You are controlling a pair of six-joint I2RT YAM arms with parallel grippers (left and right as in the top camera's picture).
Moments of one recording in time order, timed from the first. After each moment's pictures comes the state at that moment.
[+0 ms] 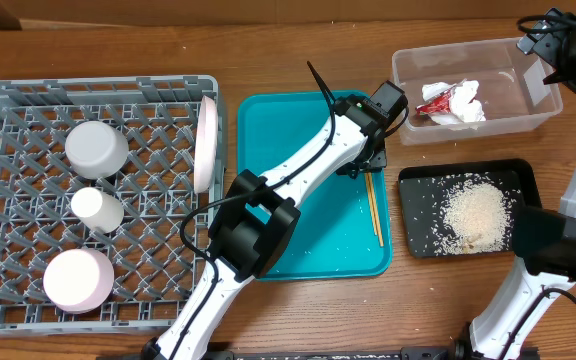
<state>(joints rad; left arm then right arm) -0.73 2.46 2.15 -1.06 0.01 -0.79 -0.19 2.09 2.58 -1.64 0.21 0.58</state>
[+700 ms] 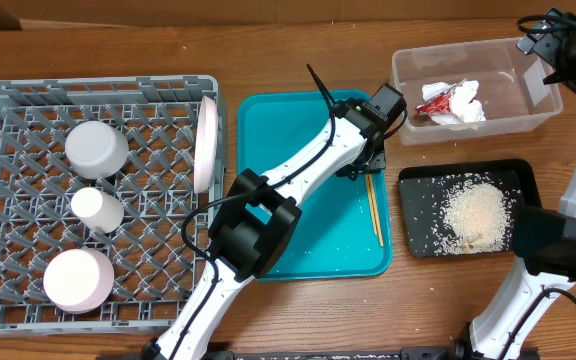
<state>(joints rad) -0.73 2.46 2.12 -1.02 0.01 -0.79 -0.19 2.09 2.58 -1.64 0.21 0.58</state>
